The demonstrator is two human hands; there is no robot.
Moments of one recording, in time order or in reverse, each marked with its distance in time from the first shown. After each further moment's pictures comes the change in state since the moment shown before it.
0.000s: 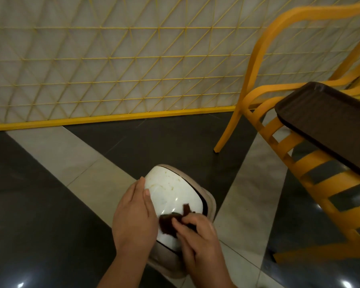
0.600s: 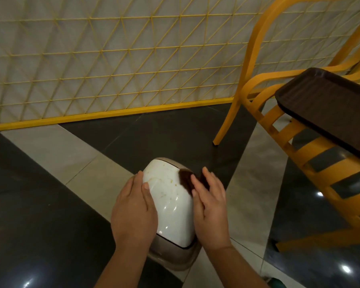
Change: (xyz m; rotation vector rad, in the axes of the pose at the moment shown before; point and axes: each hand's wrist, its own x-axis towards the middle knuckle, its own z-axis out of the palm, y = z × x) left_hand 0.002 0.000 -0.005 -0.008 -0.057 0.011; right_hand 0.039 0.021 0.010 -0.015 0.141 0.267
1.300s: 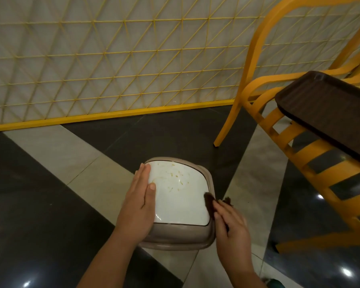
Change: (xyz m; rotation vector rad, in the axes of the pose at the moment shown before) left_hand 0.011 -0.010 -0.004 -0.313 -0.267 0.102; right_hand -0.036 0.040 -0.028 -0.039 -0.078 0.210
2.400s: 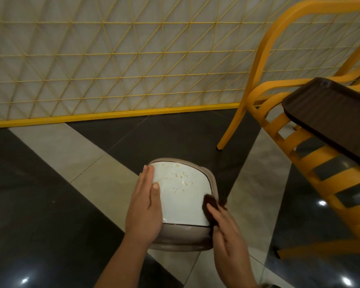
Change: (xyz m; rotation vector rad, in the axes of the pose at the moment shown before) left_hand -0.004 0.007 0.011 -0.112 0.130 -0.073; right_hand -0.016 -0.039 -0.013 0.105 -0.188 0.010
